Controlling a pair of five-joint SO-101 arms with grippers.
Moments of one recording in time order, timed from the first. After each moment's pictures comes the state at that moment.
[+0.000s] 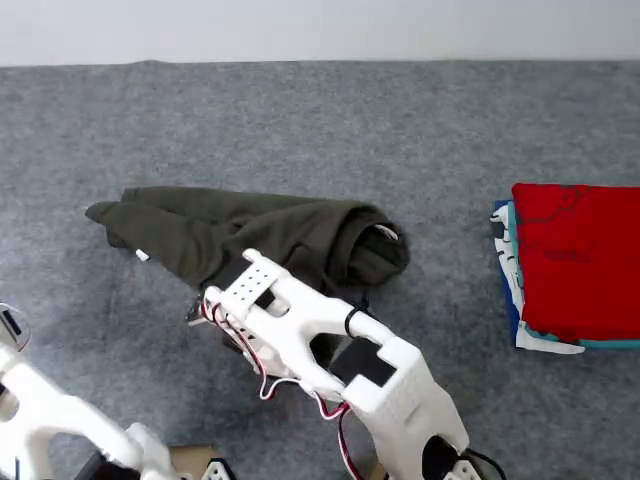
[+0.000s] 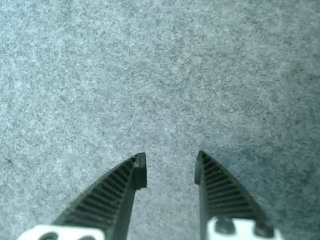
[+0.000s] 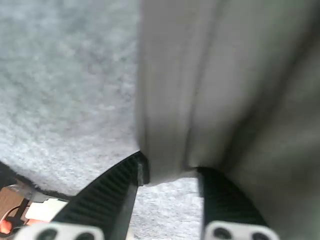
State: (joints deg) left arm -60.7 -26.9 47.3 48.5 -11.6; right arm -52.6 33.2 0.1 89.4 22.5
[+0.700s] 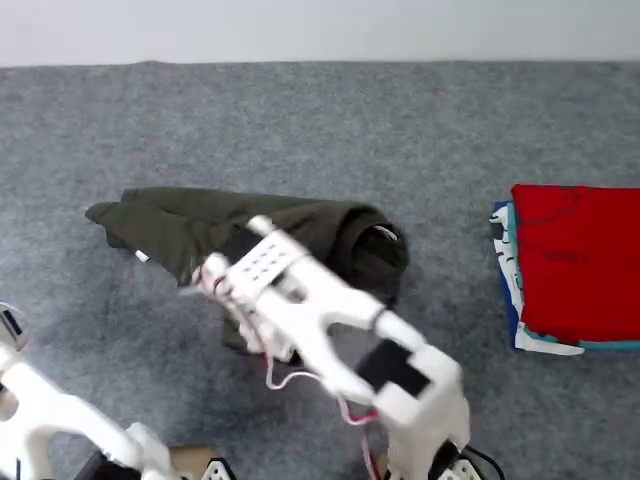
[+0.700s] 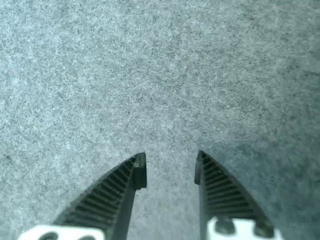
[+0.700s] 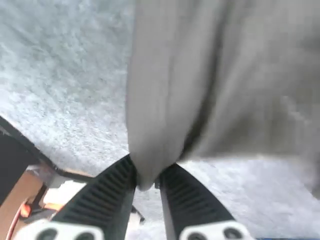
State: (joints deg) left arm -60.7 -26.9 45.1 52.6 -11.6; right arm -48.5 17.3 -5.1 100.5 22.6
